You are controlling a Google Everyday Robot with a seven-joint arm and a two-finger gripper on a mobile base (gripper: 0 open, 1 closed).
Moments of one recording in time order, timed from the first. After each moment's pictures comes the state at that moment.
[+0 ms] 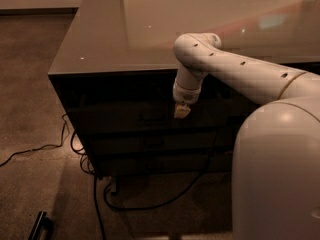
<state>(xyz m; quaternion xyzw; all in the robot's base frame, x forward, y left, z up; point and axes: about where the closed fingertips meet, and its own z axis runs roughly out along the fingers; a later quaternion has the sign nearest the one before) 0.643 -0.087 0.662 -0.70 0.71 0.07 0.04</state>
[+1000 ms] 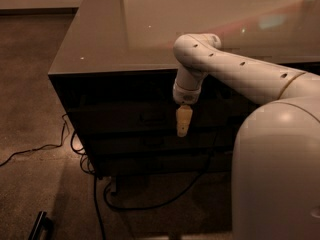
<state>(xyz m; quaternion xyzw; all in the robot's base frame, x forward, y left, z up) 0.643 -0.087 0.662 -0.70 0.71 0.07 0.04</state>
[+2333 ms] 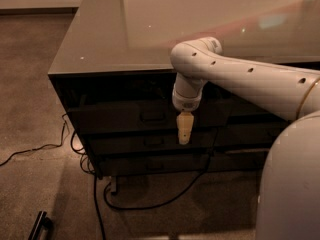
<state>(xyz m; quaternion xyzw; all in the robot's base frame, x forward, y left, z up) 0.620 -0.086 0.673 -0.71 0.70 0.01 0.06</state>
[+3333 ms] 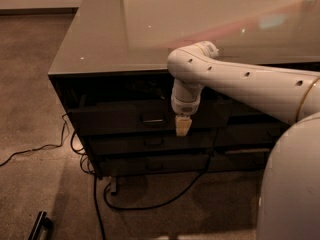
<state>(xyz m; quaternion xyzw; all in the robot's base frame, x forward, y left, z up) 0.613 -0.087 0.662 -0.71 0.70 0.00 0.05</state>
